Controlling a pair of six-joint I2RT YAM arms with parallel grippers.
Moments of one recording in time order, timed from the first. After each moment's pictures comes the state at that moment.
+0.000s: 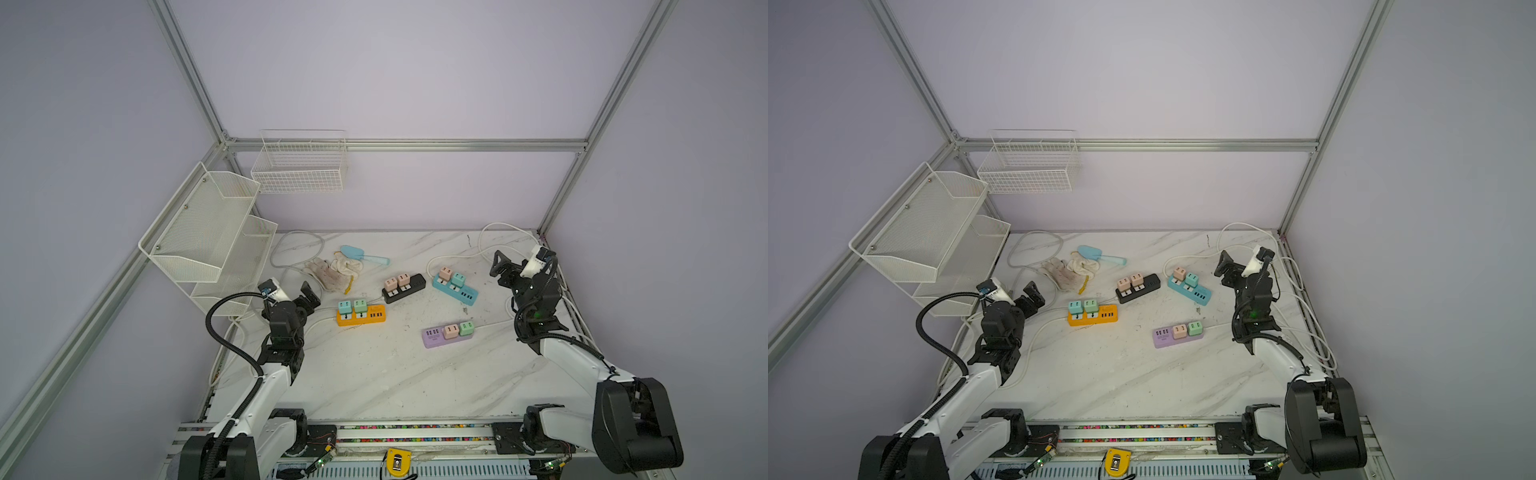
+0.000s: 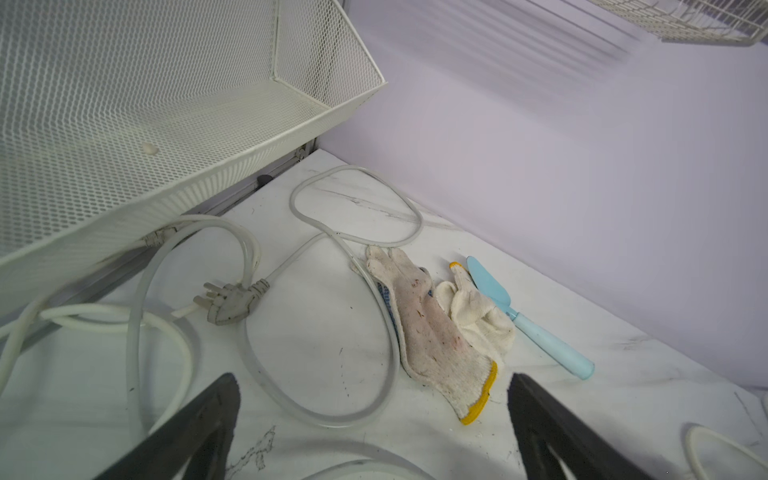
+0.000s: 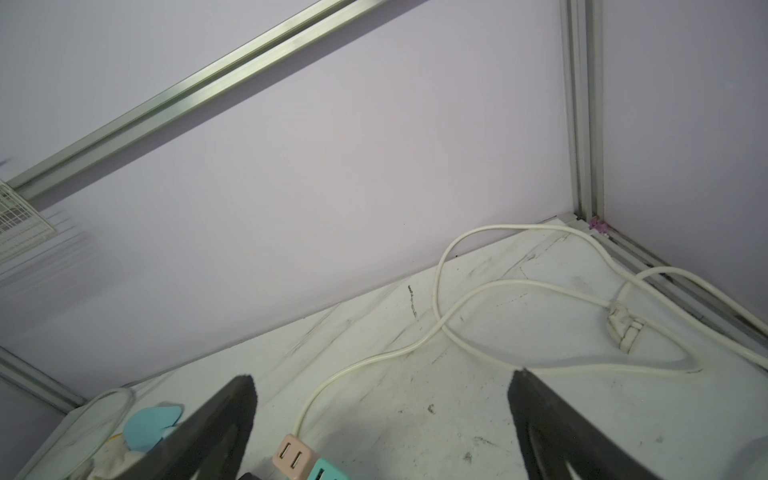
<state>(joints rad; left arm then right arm) -0.01 0.97 0.40 0.31 -0.31 -0.48 0.10 1.21 0.58 0.57 0.07 0.46</state>
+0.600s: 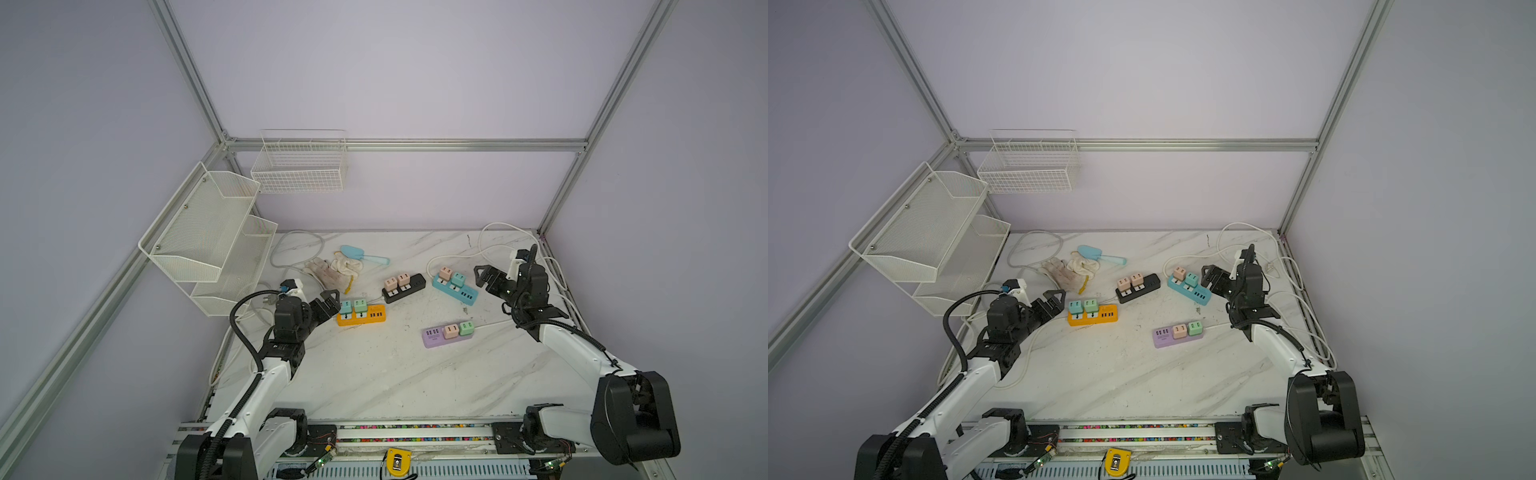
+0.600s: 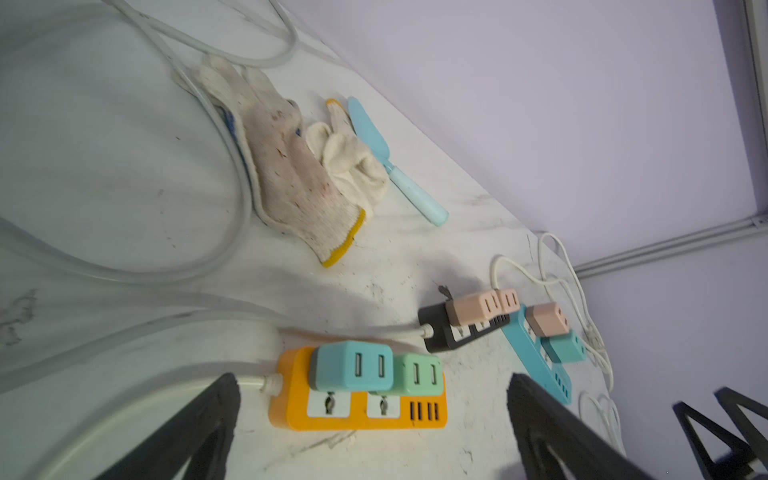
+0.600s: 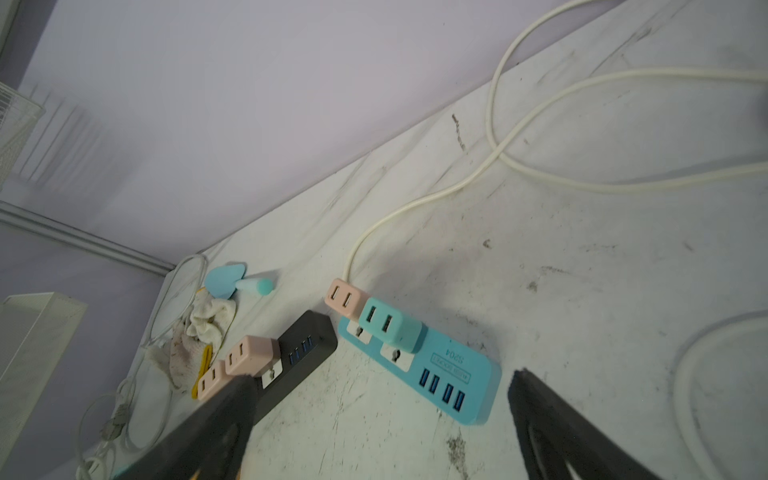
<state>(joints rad) -0.08 0.98 0.49 0.04 0.18 -0.68 0.15 1.27 0.73 0.08 -0.17 0.60</state>
